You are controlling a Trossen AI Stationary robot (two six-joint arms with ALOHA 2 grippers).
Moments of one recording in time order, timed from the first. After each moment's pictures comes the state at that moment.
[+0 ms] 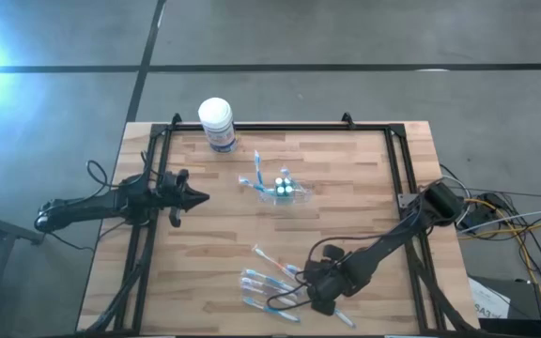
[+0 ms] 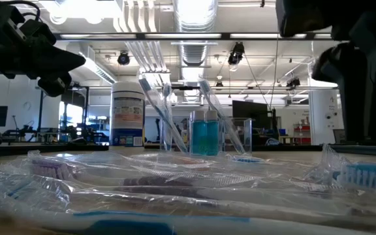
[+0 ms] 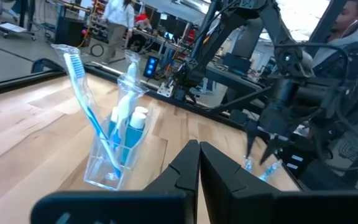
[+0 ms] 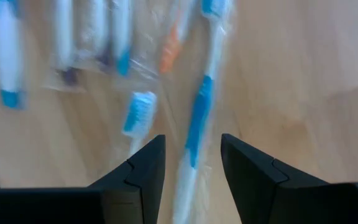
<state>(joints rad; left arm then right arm) 0.14 0.08 0.01 0.02 0.11 -0.37 0.62 1.90 1.31 -0.73 0.15 0.95</state>
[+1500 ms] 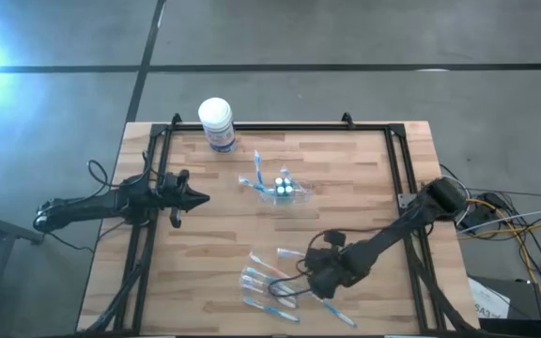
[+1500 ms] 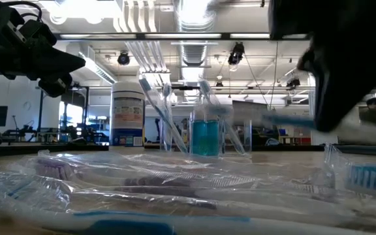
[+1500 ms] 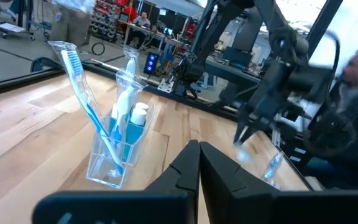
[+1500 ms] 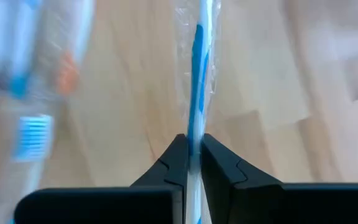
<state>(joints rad) 0.14 0.10 0.01 0.01 0.12 -0.34 0.59 1.86 1.27 -0.82 0.31 0.86</state>
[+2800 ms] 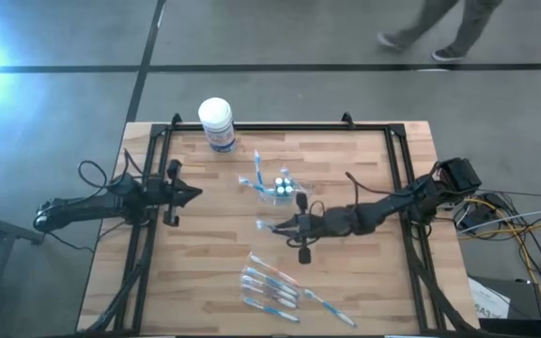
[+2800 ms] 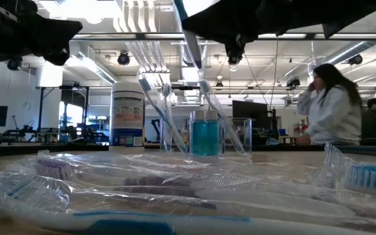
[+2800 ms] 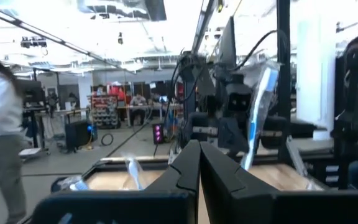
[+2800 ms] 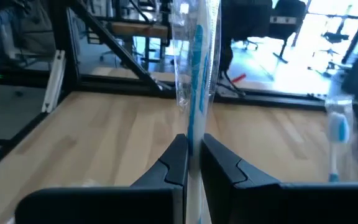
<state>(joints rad) 0.14 0.10 0.01 0.32 0.14 0.01 0.27 1.64 0.77 0.70 0.26 -0.01</state>
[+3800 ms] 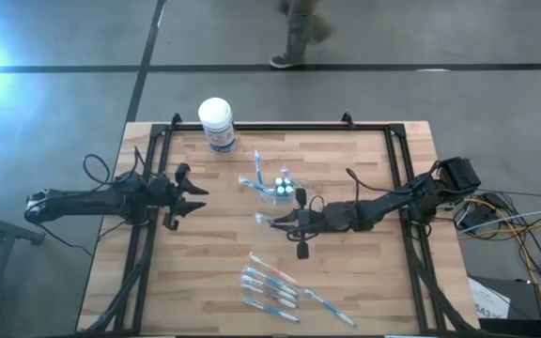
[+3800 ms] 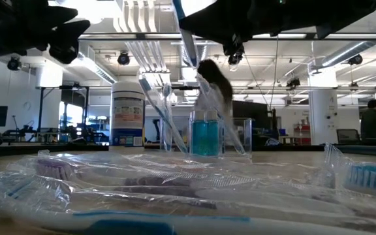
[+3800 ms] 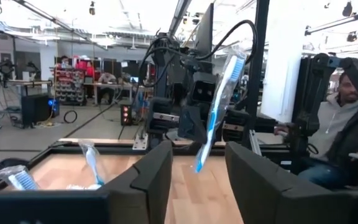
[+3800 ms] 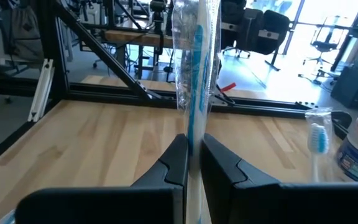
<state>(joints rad) 0.10 0.32 0.08 0.39 0.21 -0.11 0.24 1.64 0.78 0.74 0.25 -0.03</state>
